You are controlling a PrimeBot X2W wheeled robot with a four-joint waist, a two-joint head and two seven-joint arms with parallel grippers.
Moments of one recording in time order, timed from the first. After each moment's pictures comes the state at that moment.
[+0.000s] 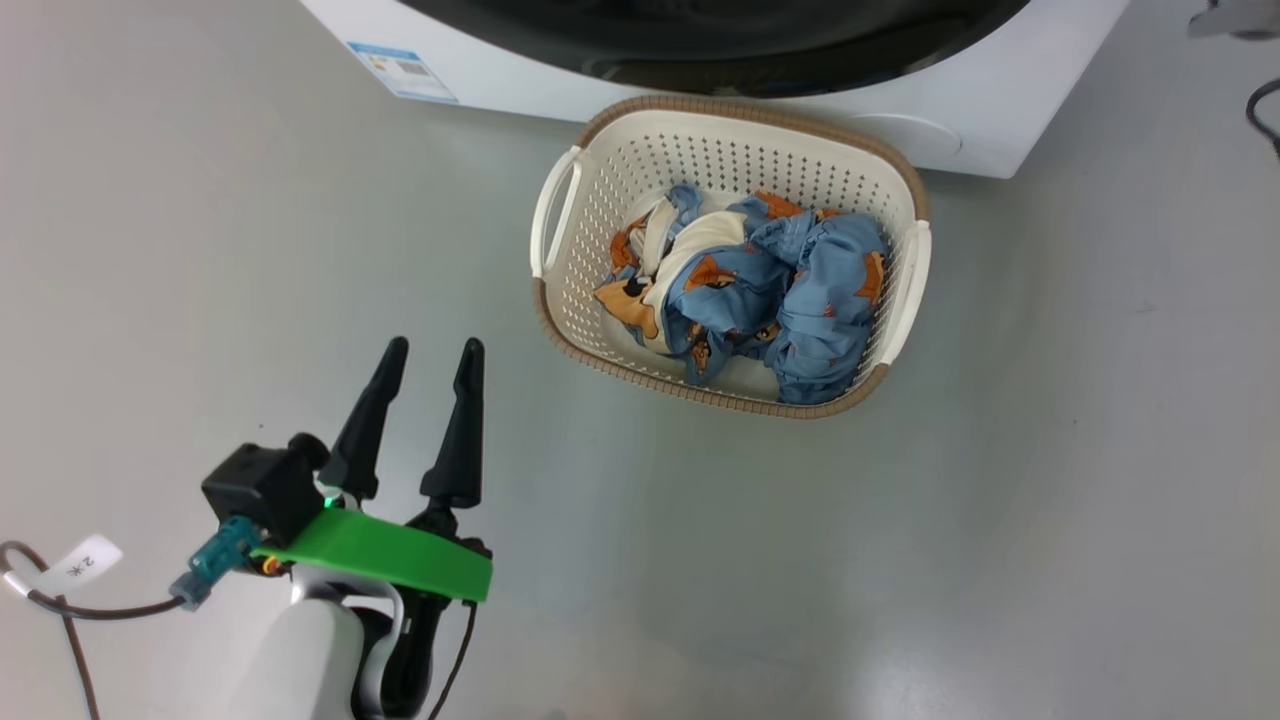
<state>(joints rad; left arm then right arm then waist) -0.32 0.03 -0.25 0.18 -0.47 -0.13 -0.26 -1.26 -0.44 0.35 0.66 1.60 0.13 0.37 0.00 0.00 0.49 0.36</state>
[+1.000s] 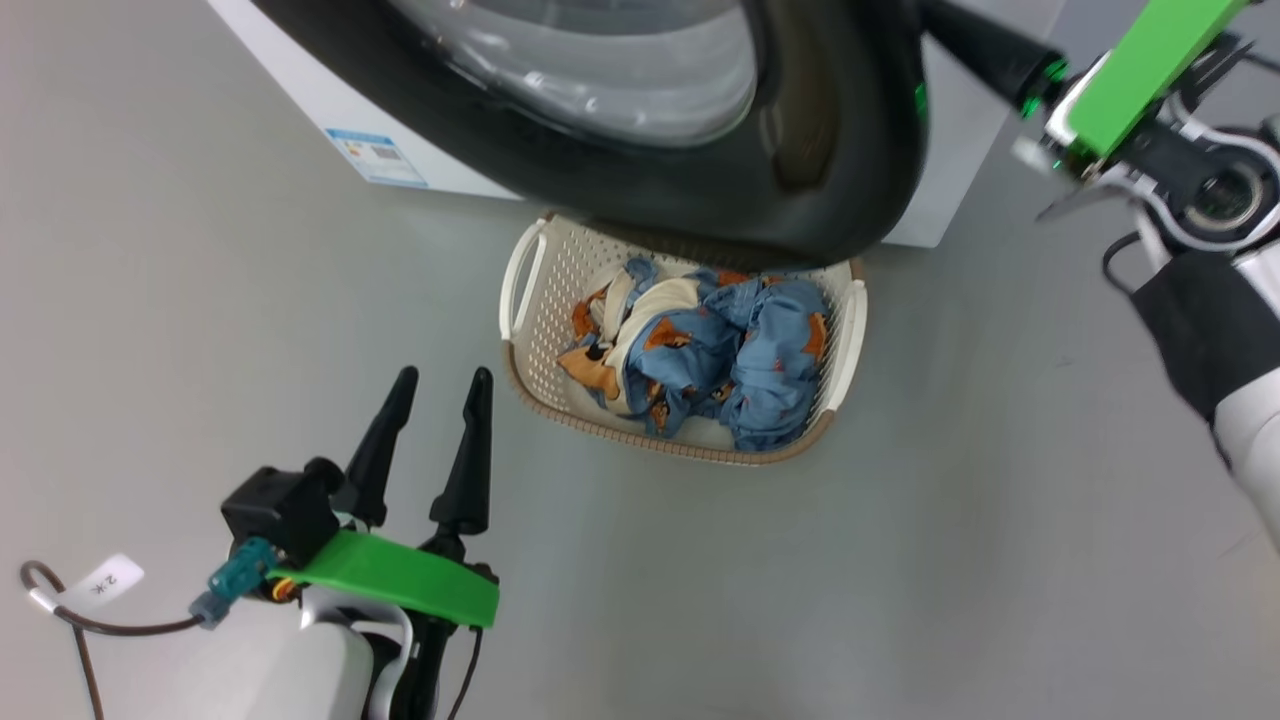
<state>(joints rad) -0.30 0.02 -0.26 0.20 -0.46 -0.13 -0.26 -1.08 -0.40 0.45 0.53 1.58 0.13 0.50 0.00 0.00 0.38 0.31</state>
